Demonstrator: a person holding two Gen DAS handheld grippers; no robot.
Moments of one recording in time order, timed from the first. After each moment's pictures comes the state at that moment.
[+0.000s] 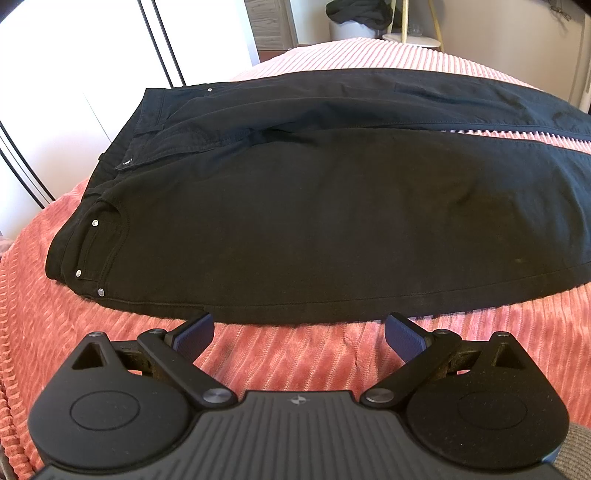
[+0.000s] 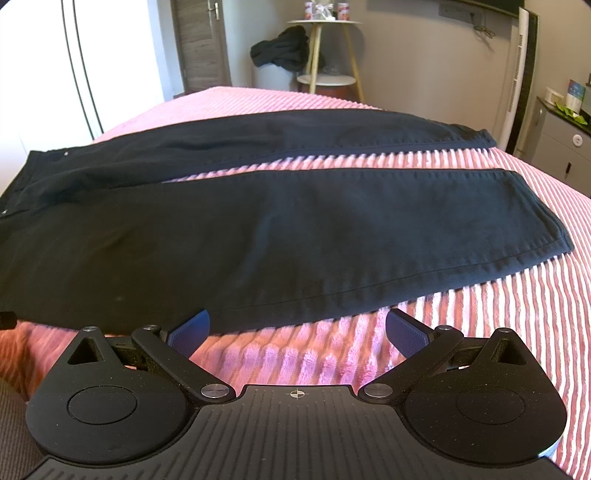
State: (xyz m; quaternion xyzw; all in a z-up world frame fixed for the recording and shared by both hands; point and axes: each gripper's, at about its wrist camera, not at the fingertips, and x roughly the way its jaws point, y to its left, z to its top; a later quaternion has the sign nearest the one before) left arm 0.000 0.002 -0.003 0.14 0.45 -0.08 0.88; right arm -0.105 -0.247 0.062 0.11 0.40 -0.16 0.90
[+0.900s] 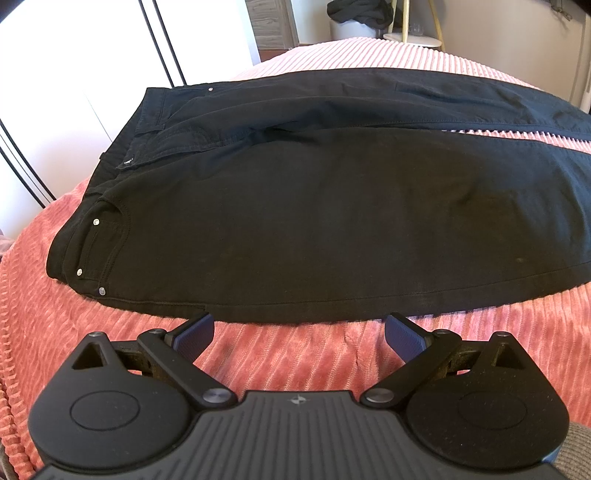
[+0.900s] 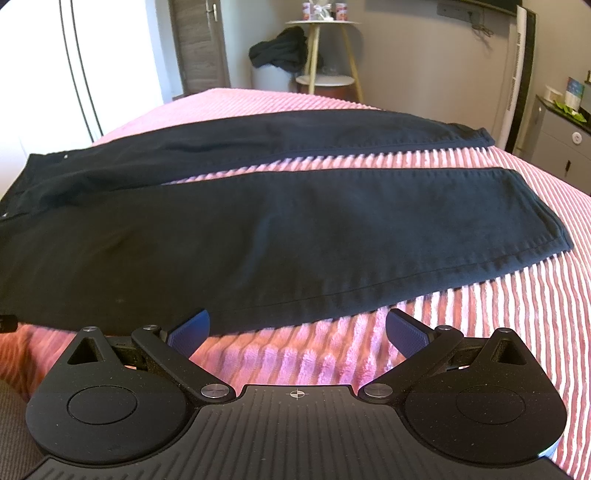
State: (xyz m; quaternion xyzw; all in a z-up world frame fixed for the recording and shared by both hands) left arm 0.000 0.004 -0.002 0.14 0.45 -0.08 0.88; right arm -0.106 -0.248 0.063 0.11 0.40 -0.16 0.90
